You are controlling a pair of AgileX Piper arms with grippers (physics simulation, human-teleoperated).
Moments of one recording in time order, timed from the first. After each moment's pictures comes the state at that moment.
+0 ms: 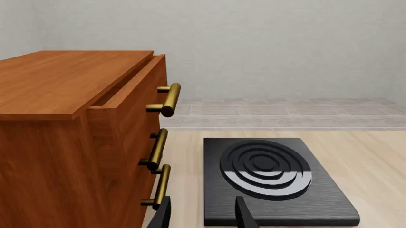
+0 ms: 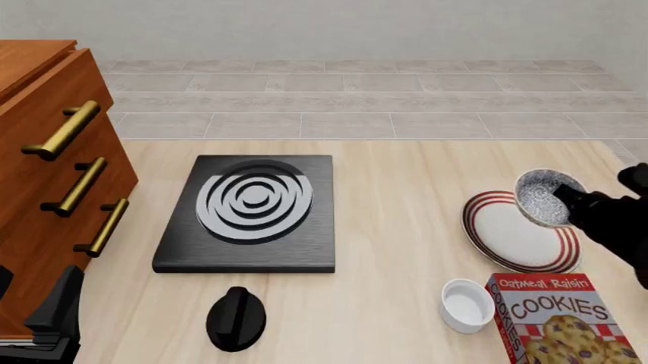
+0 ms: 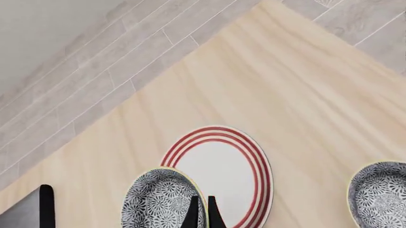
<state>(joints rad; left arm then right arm) 0.00 0.00 0.00 0.00 0.00 -0.26 1.32 -0.53 -0.19 0.46</state>
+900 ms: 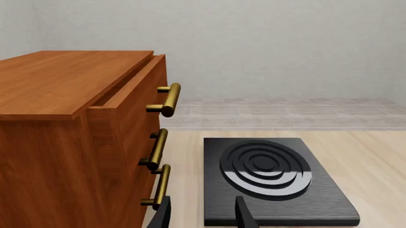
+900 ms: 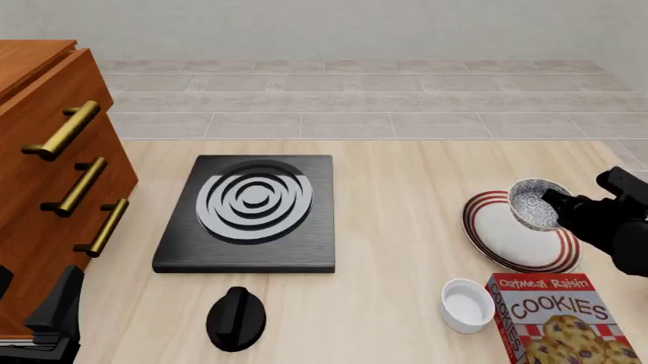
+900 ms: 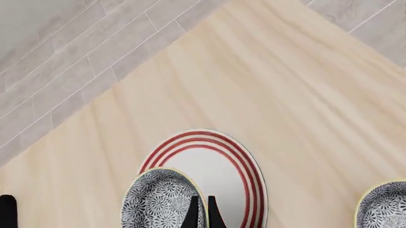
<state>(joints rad) 0.00 0.00 0.00 0.00 0.00 -0.29 1.56 -0.62 -0.26 0.42</state>
